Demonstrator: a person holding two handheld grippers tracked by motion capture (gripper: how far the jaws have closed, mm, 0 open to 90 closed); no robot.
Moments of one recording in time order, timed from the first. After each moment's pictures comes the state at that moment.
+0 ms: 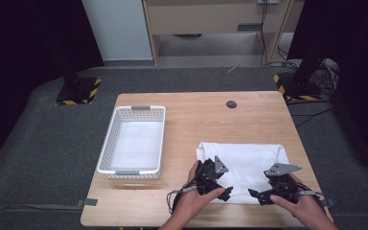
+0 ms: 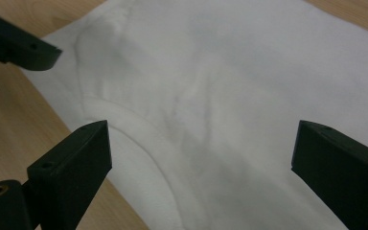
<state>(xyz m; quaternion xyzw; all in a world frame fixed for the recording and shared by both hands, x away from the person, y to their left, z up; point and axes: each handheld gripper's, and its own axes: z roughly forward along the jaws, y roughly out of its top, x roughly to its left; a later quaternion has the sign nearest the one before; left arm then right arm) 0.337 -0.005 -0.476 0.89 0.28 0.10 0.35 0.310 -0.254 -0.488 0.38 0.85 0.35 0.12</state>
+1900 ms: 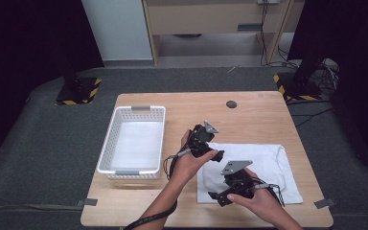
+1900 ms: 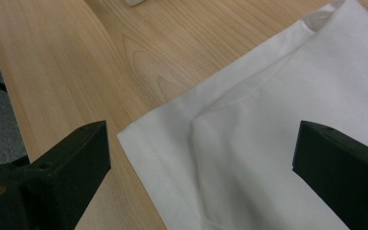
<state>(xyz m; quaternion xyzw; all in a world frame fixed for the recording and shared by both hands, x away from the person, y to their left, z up) 0.425 0.014 -0.438 0.87 0.34 0.13 0.35 0.321 -0.136 -0.480 0.29 0.88 0.37 0.07</state>
